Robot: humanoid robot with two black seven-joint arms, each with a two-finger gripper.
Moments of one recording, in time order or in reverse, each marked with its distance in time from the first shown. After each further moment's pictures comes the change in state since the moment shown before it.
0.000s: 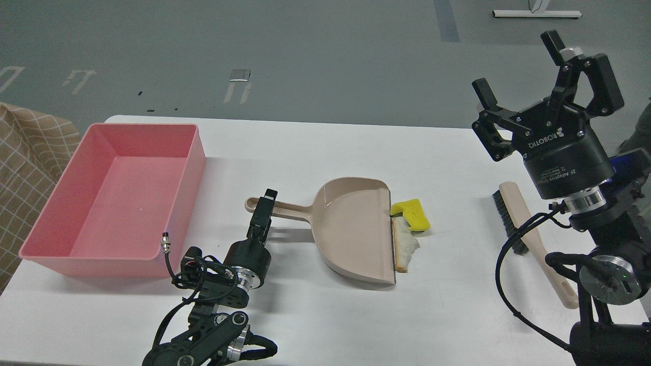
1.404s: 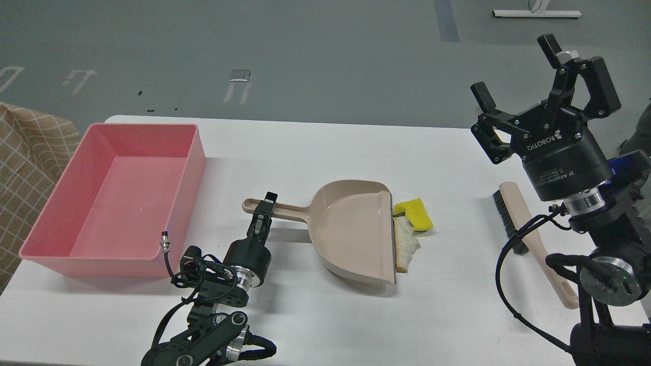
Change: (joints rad) left arm -0.001 0.008 0.011 -0.001 0.001 0.000 -0.032; right arm -0.005 0.000 0.009 0.001 -0.004 -0.012 -0.021
